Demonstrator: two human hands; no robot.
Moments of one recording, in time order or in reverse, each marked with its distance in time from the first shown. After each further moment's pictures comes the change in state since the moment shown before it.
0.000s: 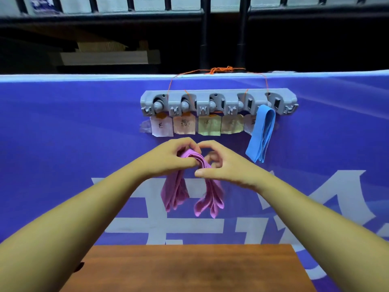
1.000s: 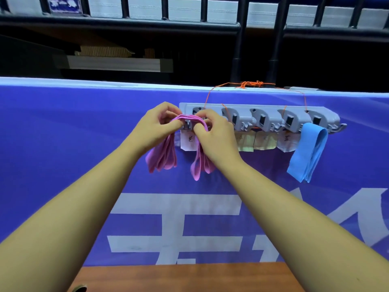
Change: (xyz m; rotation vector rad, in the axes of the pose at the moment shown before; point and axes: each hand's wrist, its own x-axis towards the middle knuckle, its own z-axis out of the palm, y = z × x) left_hand 0.003 -0.065 -0.142 -0.154 0.423 0.101; right_hand 0.155 -0.077 0.072 -0.271 0.763 -0.127
